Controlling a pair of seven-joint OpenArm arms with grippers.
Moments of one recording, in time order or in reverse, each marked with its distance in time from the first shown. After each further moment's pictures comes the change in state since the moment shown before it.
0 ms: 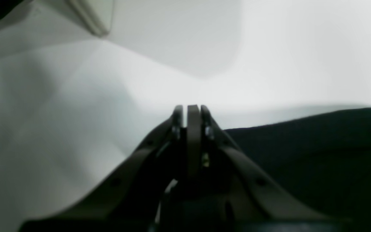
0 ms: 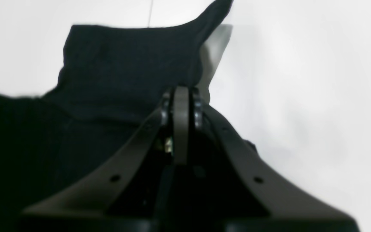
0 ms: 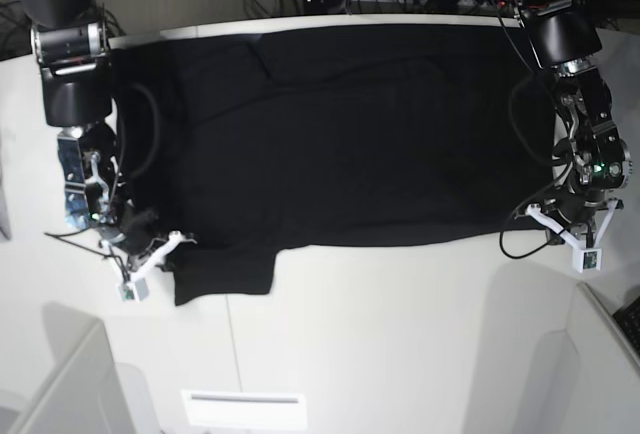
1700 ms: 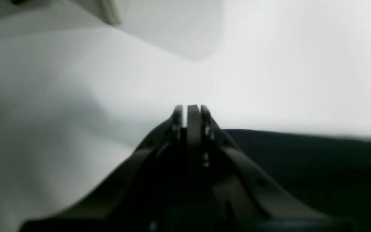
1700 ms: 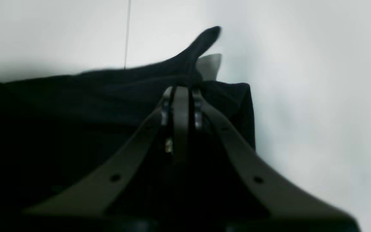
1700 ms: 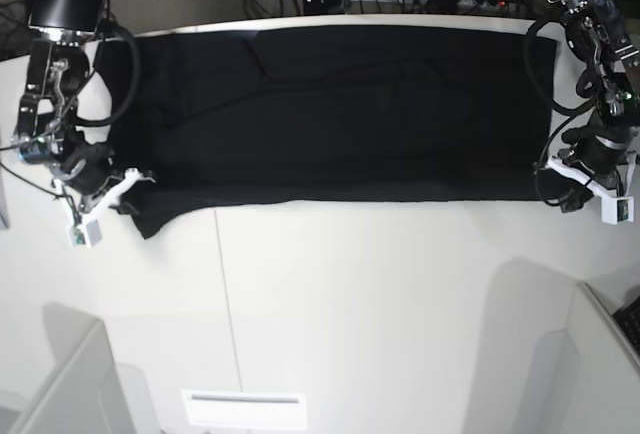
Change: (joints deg) left arm 16.6 -0.5 -10.8 19.5 -18.8 0.2 6.1; right arm -22.8 -0.8 24.1 37.3 -0.2 0.0 -26.5
